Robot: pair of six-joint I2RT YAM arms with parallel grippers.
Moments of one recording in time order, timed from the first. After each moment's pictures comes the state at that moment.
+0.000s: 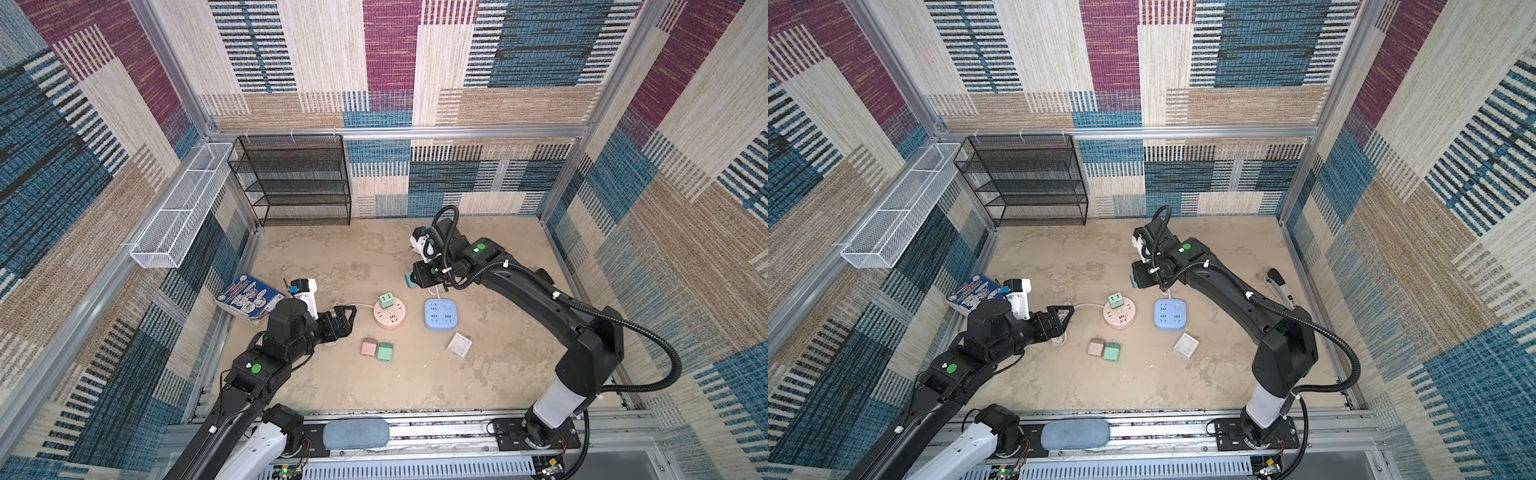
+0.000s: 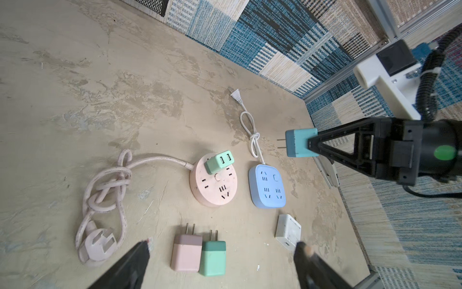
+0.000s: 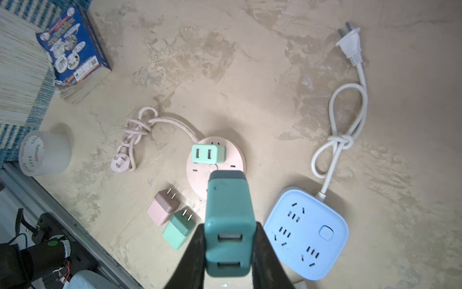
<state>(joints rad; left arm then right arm) -0.43 0.68 0.71 -0.56 0.10 -0.62 0.65 1.70 1.62 -0.89 -0.12 0.27</state>
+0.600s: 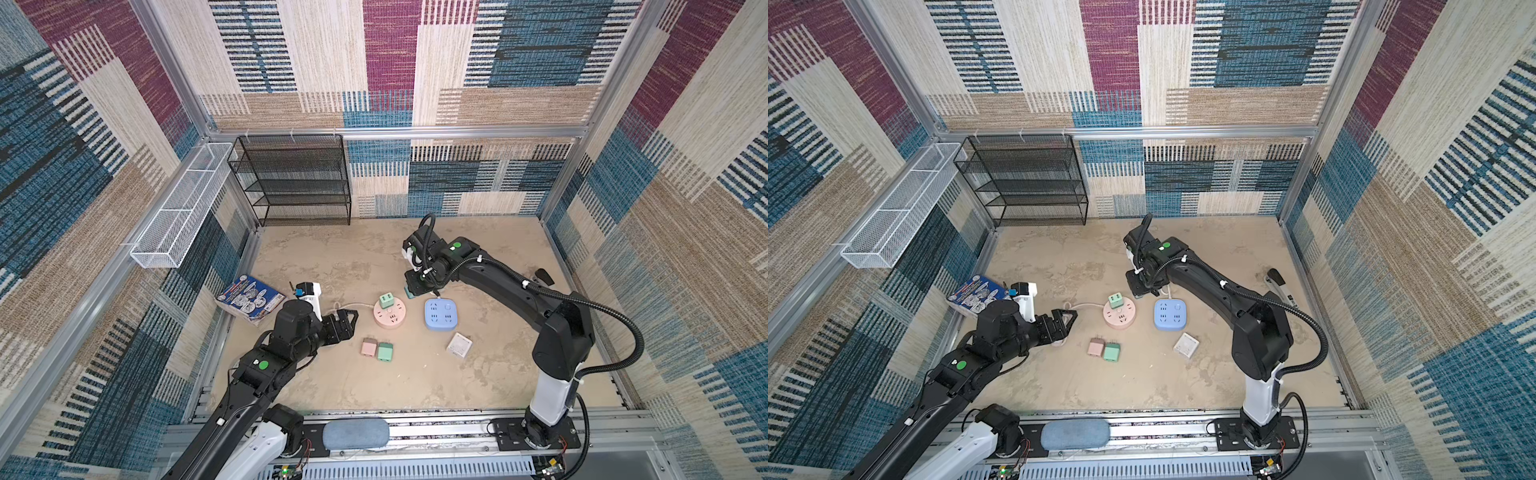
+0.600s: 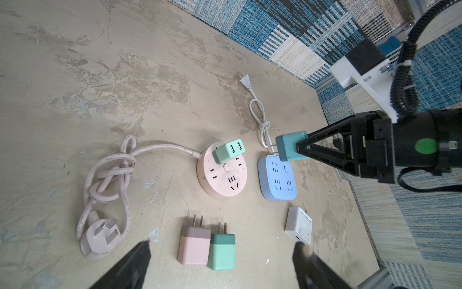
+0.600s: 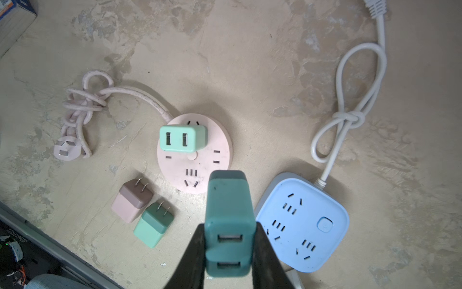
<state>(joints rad) -0.43 0.71 0.66 -0.54 0.11 -0.62 0.69 1.86 1.70 -1.00 -0.04 0.26</state>
